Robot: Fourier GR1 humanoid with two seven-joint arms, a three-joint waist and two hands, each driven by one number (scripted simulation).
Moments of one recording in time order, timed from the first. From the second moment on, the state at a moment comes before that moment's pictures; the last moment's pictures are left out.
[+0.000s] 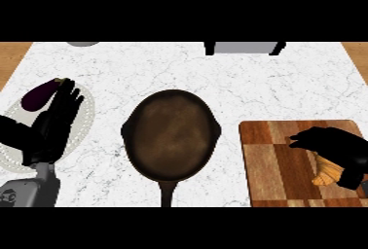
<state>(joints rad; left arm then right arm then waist) -0.14 0.25 0.04 -1.58 0.19 0.11 0.20 -0.17 -0.64 0.17 -1.35 1.20 0.36 -0.60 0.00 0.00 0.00</state>
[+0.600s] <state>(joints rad) -0.15 0.22 0.05 -1.59 0.16 0.10 0.22 -0.22 -0.59 0.13 -1.25 1.23 0.28 -0.72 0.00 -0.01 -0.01</state>
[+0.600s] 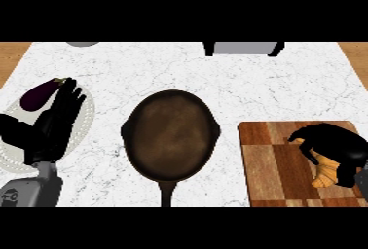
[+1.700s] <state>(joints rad) -0.17 0.21 0.02 -1.57 0.16 0.09 0.24 -0.44 -0.01 0.42 -1.63 1.42 0.31 0.42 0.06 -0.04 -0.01</state>
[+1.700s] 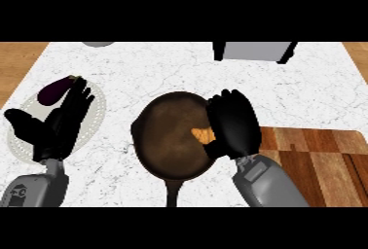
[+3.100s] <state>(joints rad) -0.21 0.19 0.02 -1.55 0.13 0.11 0.23 -0.85 -0.01 0.69 -1.47 1.23 0.08 1.18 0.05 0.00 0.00</state>
